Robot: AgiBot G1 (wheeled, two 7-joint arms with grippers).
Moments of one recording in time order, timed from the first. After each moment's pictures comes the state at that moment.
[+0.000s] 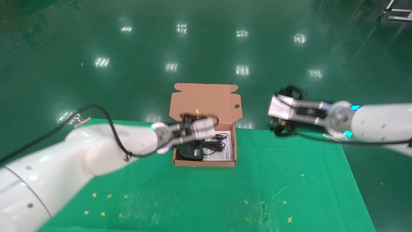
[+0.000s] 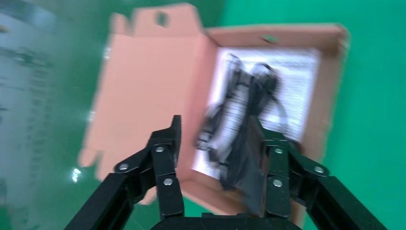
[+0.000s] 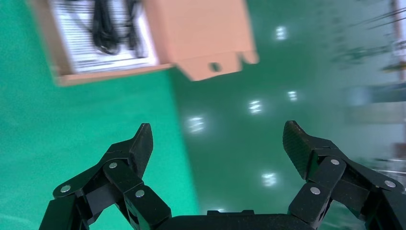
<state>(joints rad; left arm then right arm) -1.57 1.30 1.21 -0.81 1.96 0.48 -0.51 1.71 -0.80 -1.24 1.17 -1.81 -0.62 0.40</state>
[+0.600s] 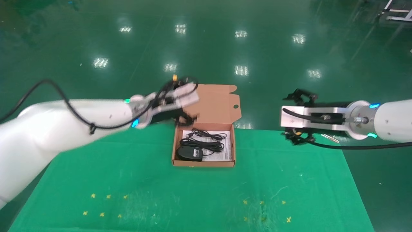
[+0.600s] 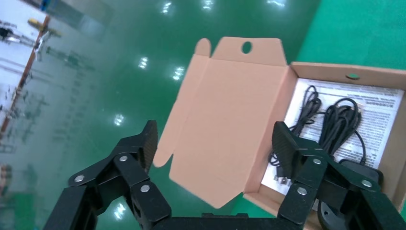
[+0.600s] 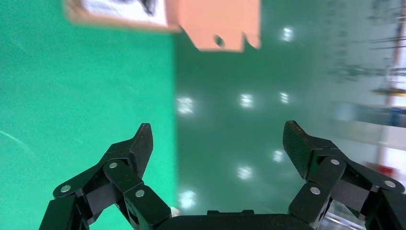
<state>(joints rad) -1.58 1.20 1.09 -0.89 1.82 0.56 -0.50 1.70 -0.74 -1.17 1.24 -1.76 -0.77 0.35</state>
